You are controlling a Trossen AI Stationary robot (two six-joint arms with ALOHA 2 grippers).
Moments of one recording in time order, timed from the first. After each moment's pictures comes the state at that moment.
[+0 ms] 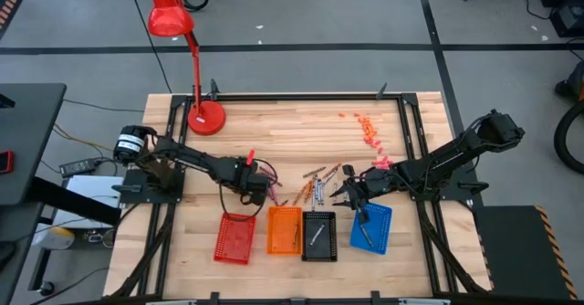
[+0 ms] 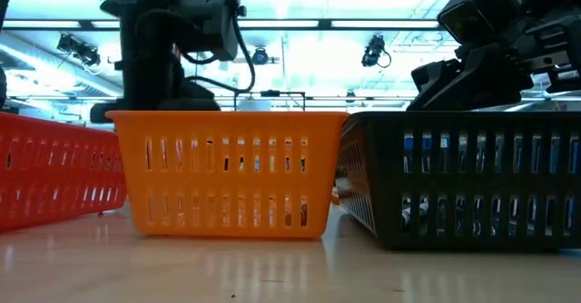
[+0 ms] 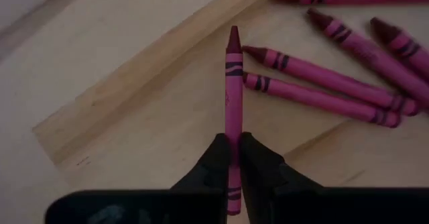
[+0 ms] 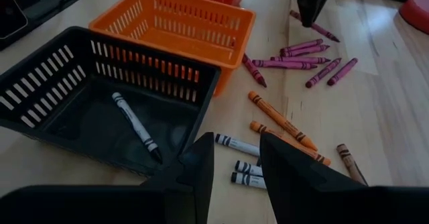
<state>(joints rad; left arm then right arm) -0.13 1.67 0.97 -0.82 -0.21 -1.13 0.27 1.26 0.36 0.40 0.09 -0.11</state>
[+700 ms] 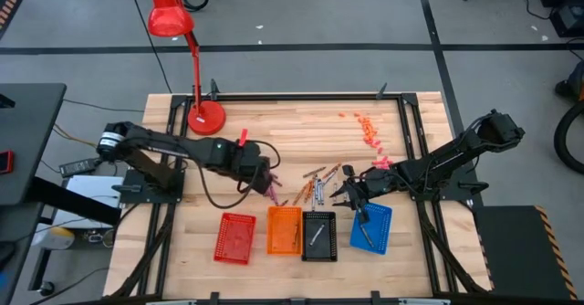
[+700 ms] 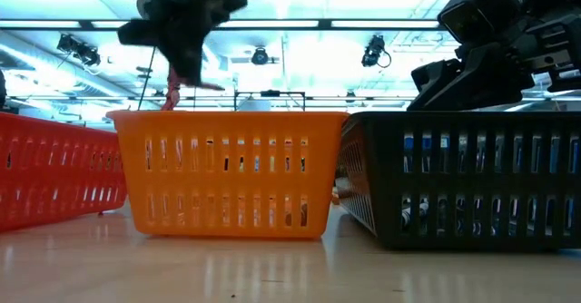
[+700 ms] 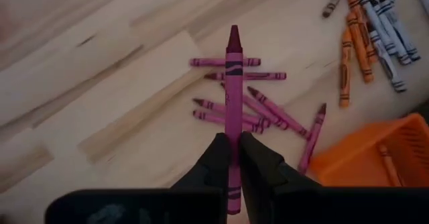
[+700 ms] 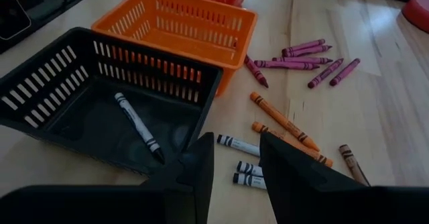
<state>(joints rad) -0.13 1.52 1.31 -1.12 -0.27 -1.10 0.27 1.26 0.36 0.40 0.08 -0.11</state>
